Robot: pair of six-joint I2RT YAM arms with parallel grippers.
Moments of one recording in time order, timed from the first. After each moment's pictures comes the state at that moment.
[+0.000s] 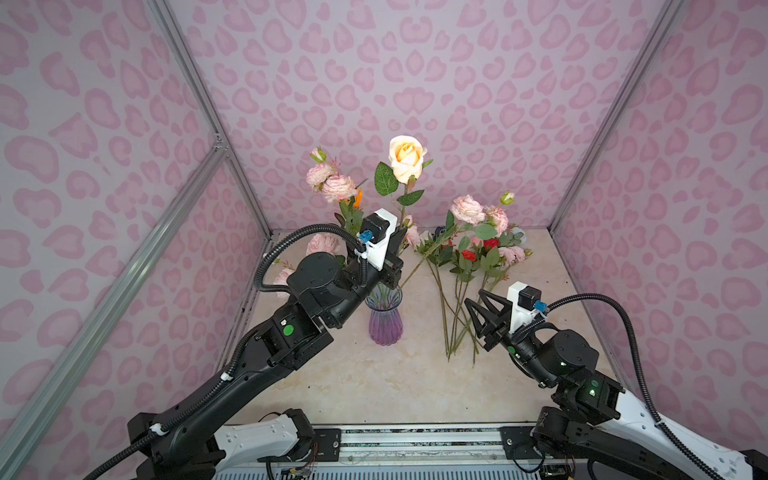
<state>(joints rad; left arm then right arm) -0.89 1.11 1.34 -0.10 -0.25 0.17 0.93 0.61 0.63 0.06 0.30 0.19</state>
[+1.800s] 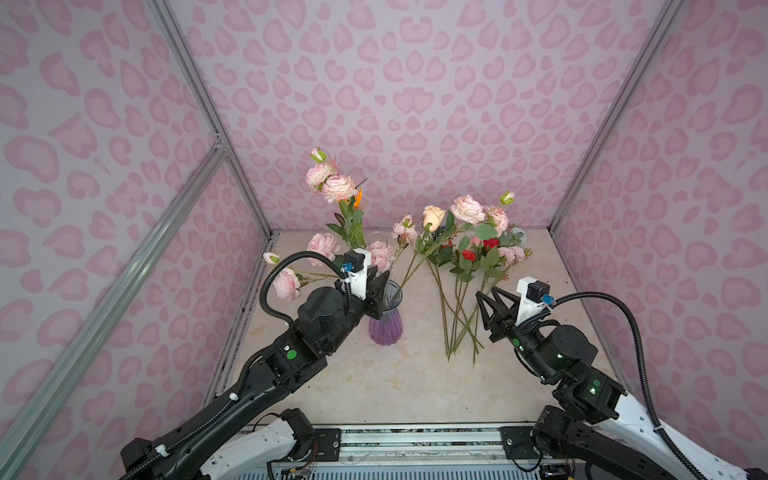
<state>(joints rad) -0.82 0.88 0.93 -0.10 -0.26 -0.14 0.79 0.60 0.61 -0.01 0.34 0.30</state>
